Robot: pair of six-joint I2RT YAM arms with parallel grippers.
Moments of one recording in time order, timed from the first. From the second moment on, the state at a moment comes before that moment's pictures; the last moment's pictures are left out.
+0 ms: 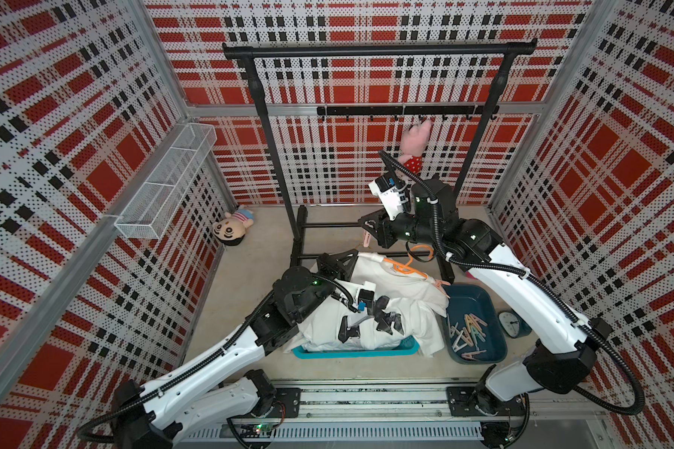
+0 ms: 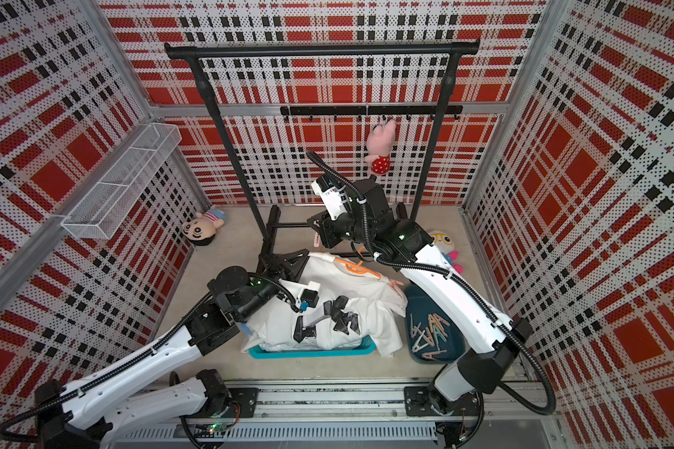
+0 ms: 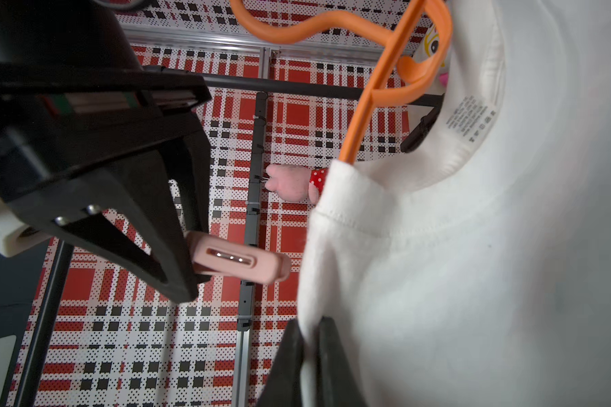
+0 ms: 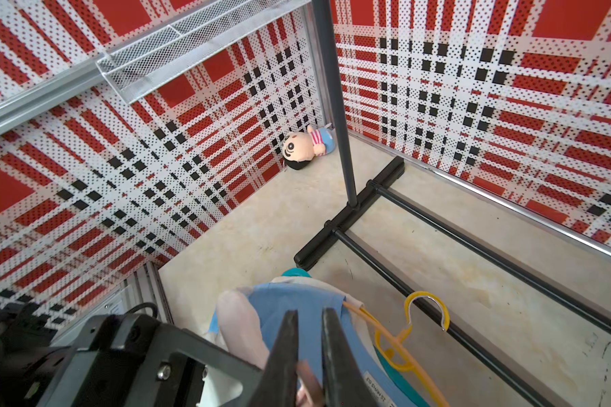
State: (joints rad) left arm -0.83 0.96 0.79 0.14 -0.15 1.49; right arm 0.78 1.50 1.77 -0.63 -0.15 0.17
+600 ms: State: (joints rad) left arm -0.85 0.96 0.81 0.12 -0.23 1.49; right arm 0.87 1.49 1.76 -0.60 0.06 0.22
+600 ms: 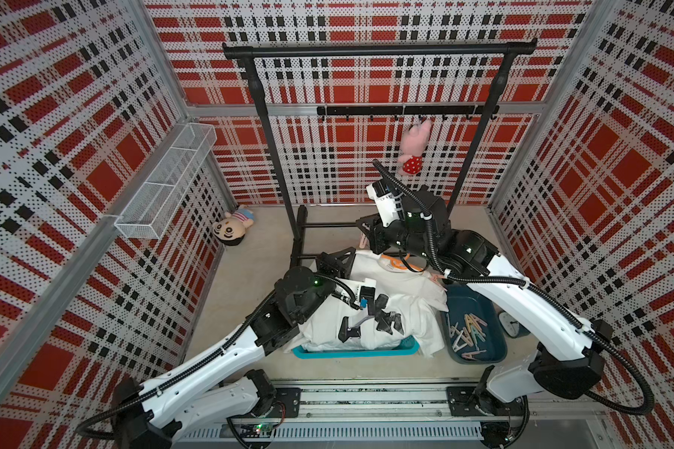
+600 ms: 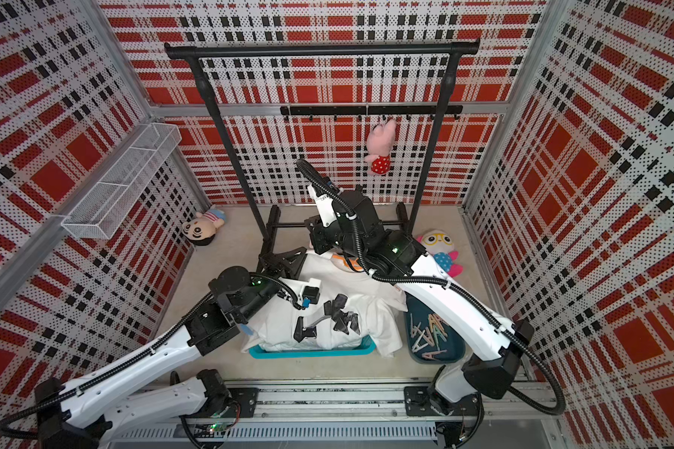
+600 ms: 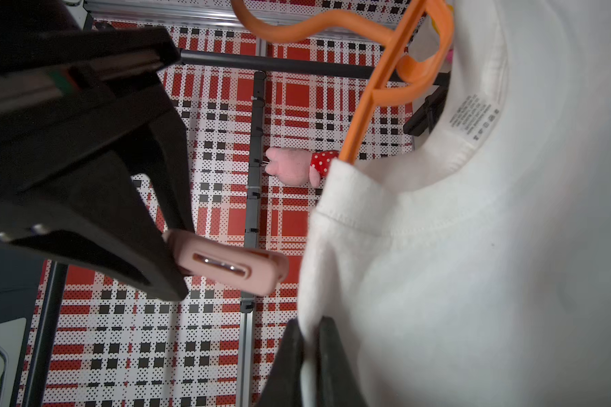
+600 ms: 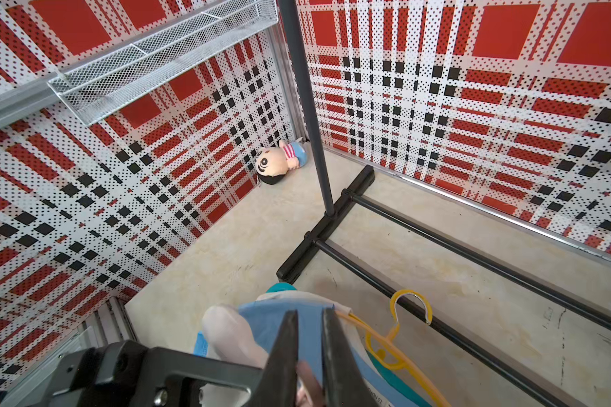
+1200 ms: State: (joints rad) left arm -0.86 0.96 0.81 0.11 -0.24 1.51; right arm 0.89 1.48 1.69 -0.58 0.05 0.22
